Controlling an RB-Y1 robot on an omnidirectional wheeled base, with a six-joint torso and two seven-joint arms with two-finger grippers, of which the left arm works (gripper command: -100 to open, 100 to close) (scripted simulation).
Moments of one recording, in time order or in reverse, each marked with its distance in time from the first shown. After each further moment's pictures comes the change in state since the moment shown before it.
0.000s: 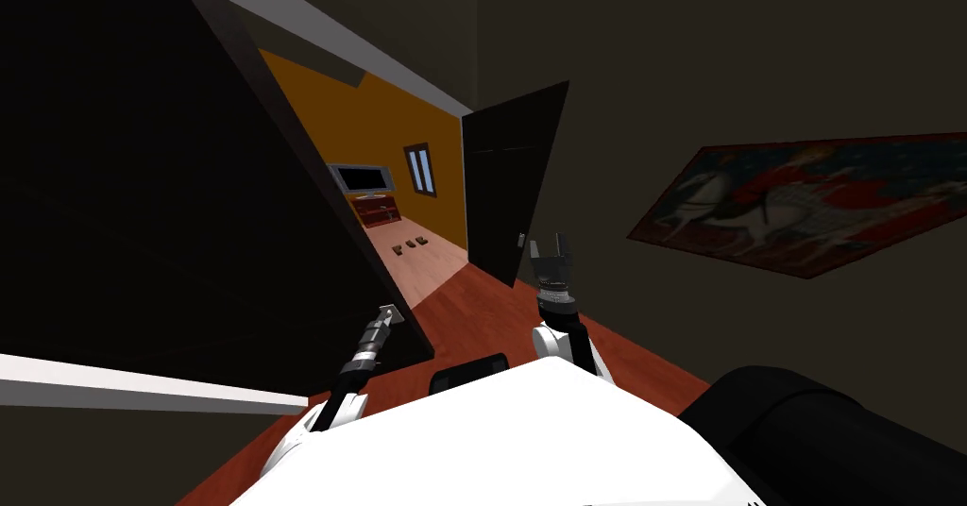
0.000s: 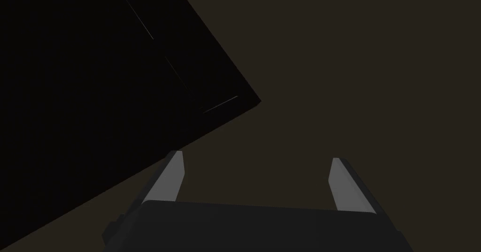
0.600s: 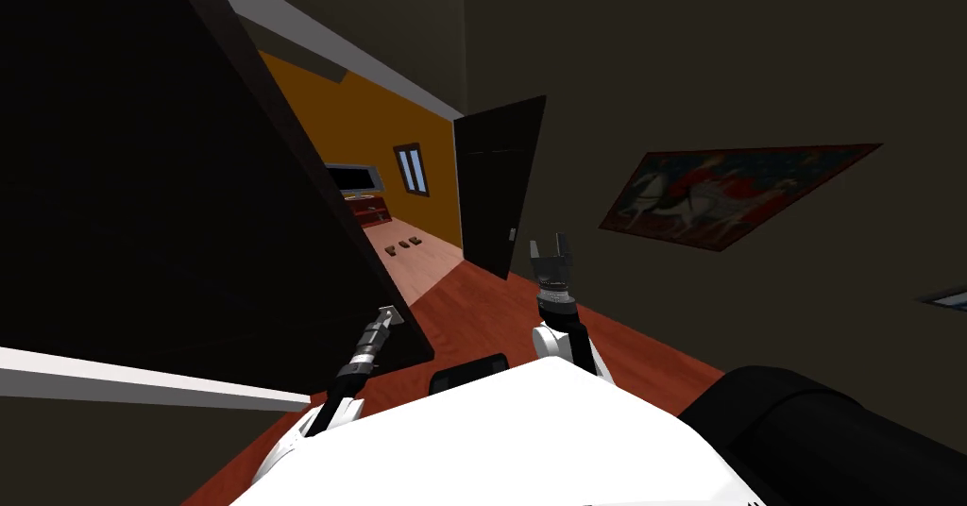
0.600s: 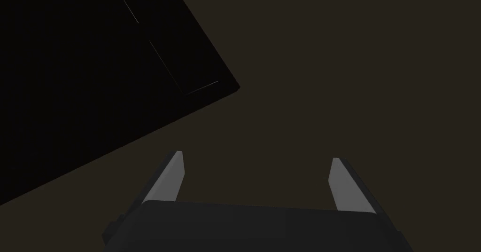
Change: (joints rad) arm 0.012 0.016 -0.016 -0.003 -0.014 -0.018 0.023
